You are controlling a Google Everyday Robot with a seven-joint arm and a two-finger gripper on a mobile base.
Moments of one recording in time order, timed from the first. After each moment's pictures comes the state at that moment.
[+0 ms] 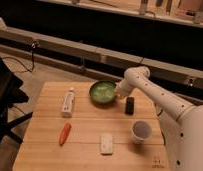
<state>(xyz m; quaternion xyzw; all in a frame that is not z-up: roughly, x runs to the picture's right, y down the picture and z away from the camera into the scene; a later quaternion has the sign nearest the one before) 0.130 0.058 0.926 -0.15 -0.24 -0.39 0.88</state>
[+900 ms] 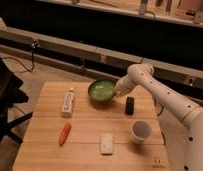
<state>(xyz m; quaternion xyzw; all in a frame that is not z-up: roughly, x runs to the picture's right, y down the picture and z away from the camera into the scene) 0.118 0.027 0.882 -0.10 -0.27 -0.41 0.87</state>
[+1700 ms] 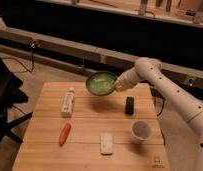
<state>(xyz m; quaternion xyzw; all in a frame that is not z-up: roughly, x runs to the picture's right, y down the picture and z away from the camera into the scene) 0.112 0.006 0.861 -0.07 -0.30 -0.41 0.86</state>
